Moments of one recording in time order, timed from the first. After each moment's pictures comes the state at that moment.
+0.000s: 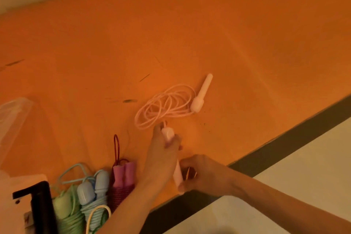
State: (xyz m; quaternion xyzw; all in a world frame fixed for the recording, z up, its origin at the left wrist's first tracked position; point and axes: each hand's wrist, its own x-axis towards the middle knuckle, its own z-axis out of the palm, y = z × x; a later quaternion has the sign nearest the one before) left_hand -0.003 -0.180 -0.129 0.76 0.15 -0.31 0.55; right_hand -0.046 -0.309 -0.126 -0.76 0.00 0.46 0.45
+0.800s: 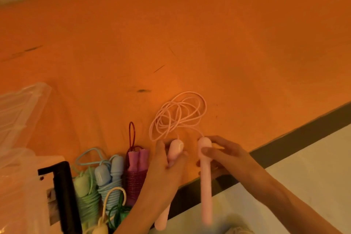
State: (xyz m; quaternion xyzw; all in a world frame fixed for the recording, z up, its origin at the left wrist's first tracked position) left_hand -0.052 -0.134 -0.113 0.76 0.14 -0.30 0.56; right_hand -0.068 -0.308 -0.098 -0.60 0.30 0.31 0.67
